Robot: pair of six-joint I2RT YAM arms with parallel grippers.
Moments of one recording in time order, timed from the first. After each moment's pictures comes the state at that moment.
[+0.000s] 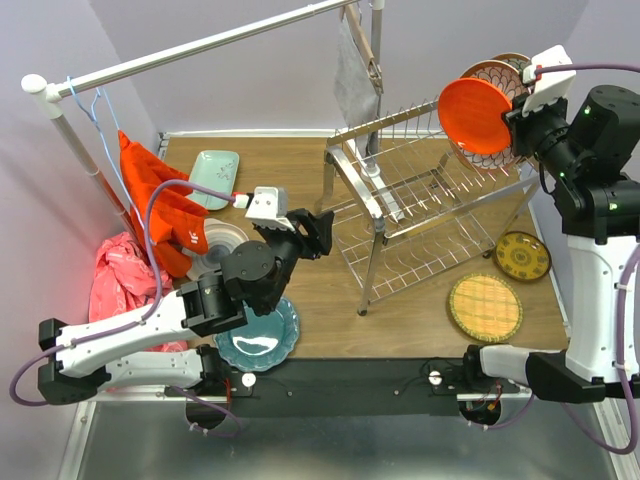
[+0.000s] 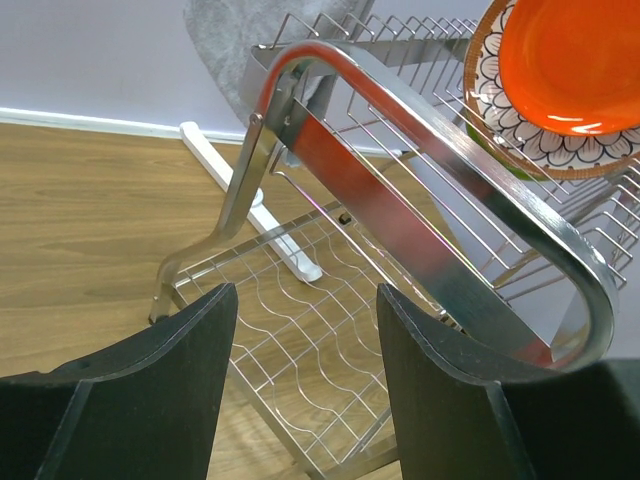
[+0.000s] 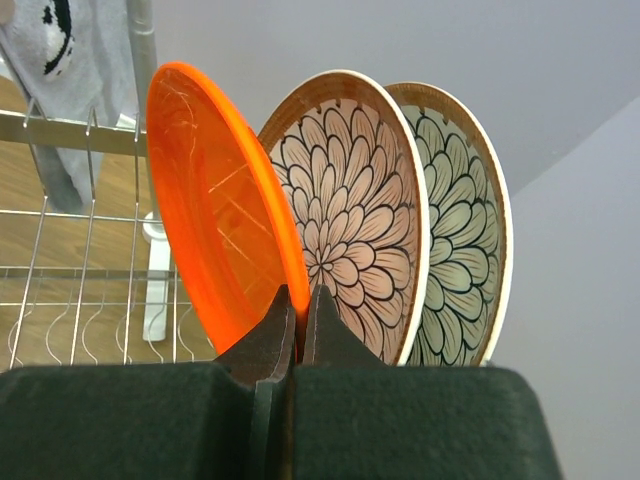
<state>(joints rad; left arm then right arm) -1.26 0.94 1.03 -0.04 -0.89 -0.38 0.07 1.25 1.90 -0.78 -0.14 -0.42</state>
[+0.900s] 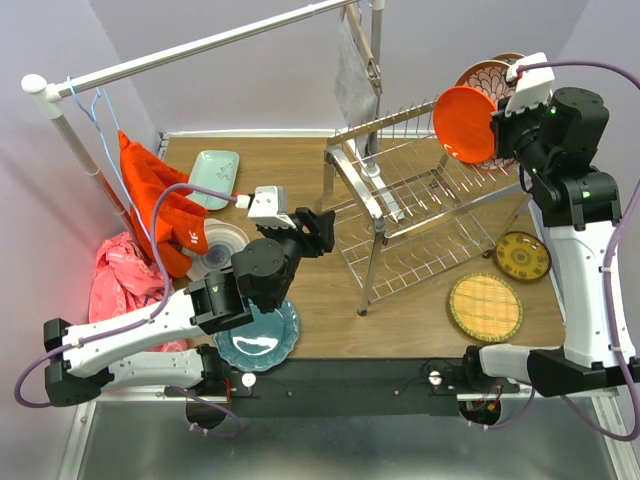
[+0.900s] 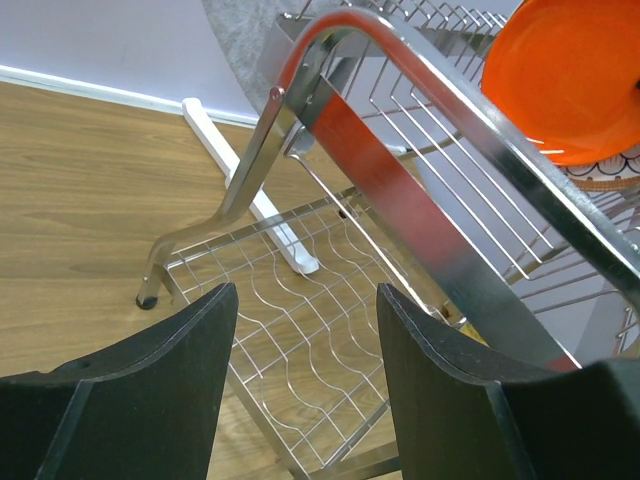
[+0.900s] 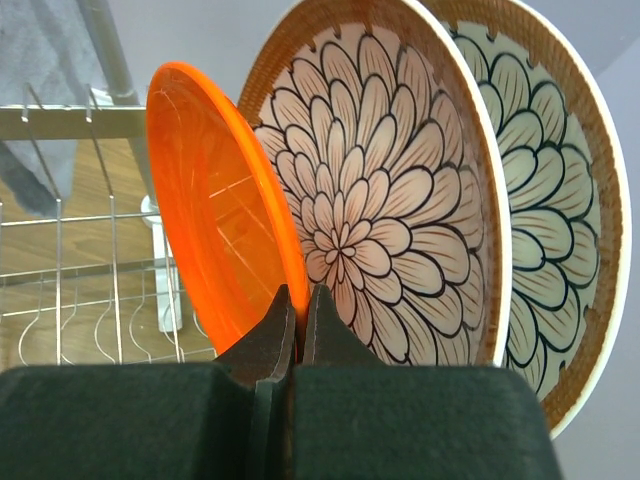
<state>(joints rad) -1.22 0.97 1.01 -0.05 -0.89 -0.50 0.13 1.27 1.79 -0.73 0.03 -0.31</state>
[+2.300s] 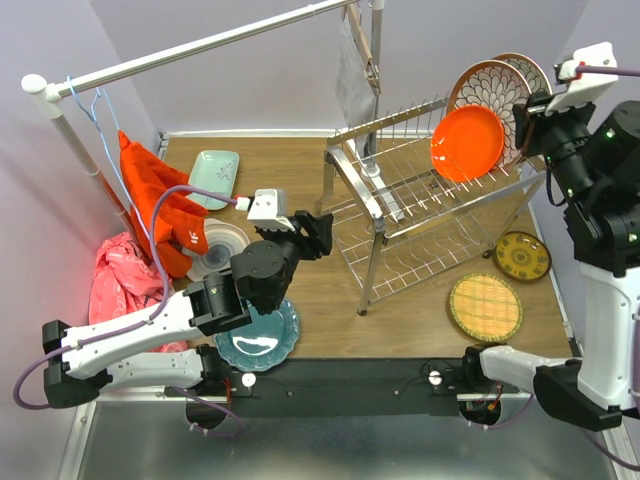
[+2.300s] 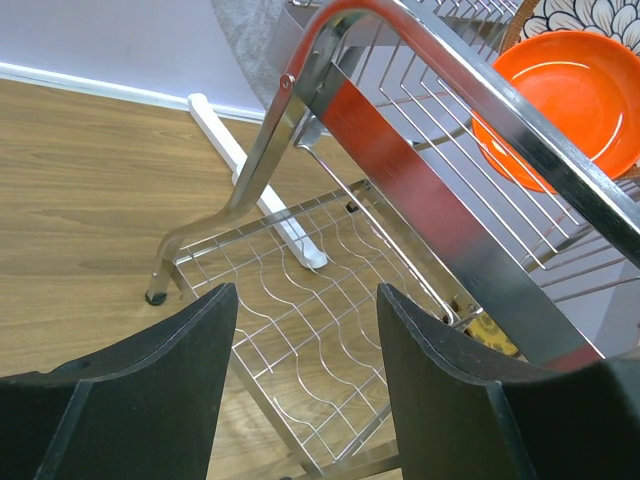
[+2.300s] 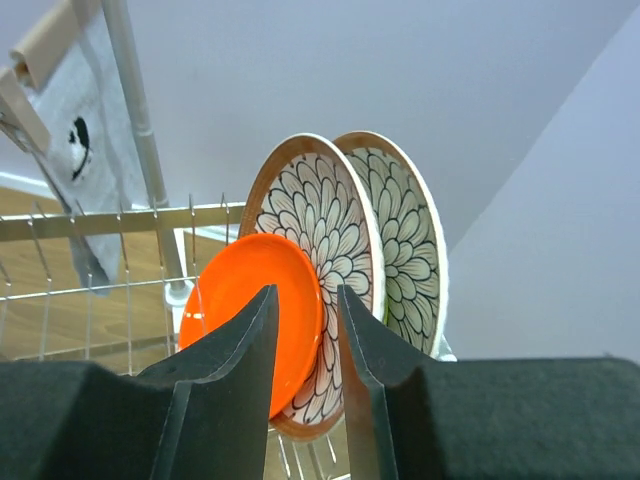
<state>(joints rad) -1.22 0.95 0.98 -0.05 -0.88 -0.50 0.18 1.19 1.93 -0.72 0.07 -0.27</state>
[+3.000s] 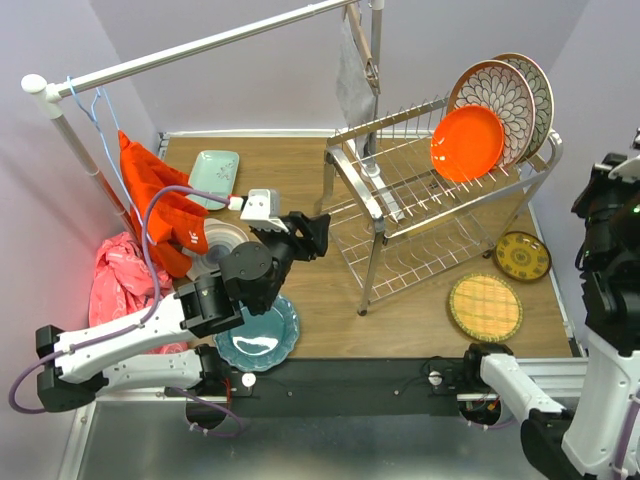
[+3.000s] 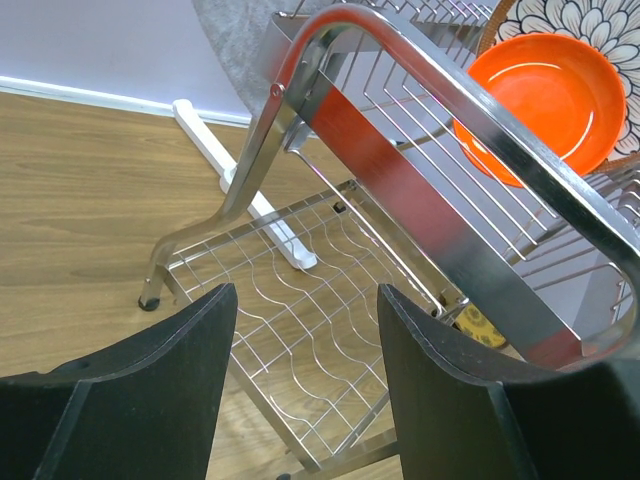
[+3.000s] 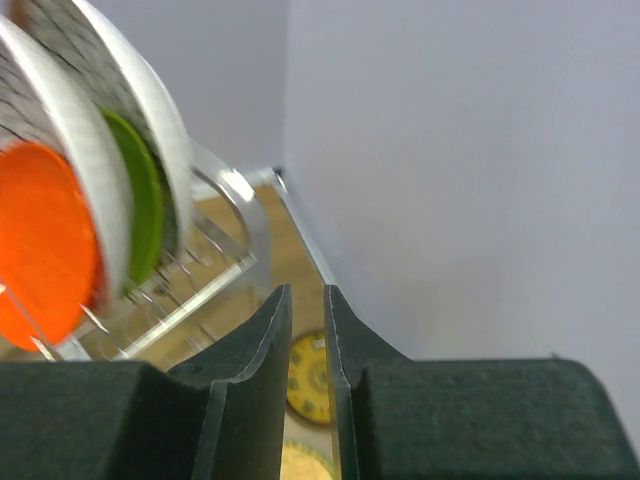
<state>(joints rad) -1.21 0.91 0.97 -0.05 -0.83 -0.47 -0.02 0.91 1.73 -0.85 0.39 -0.12</state>
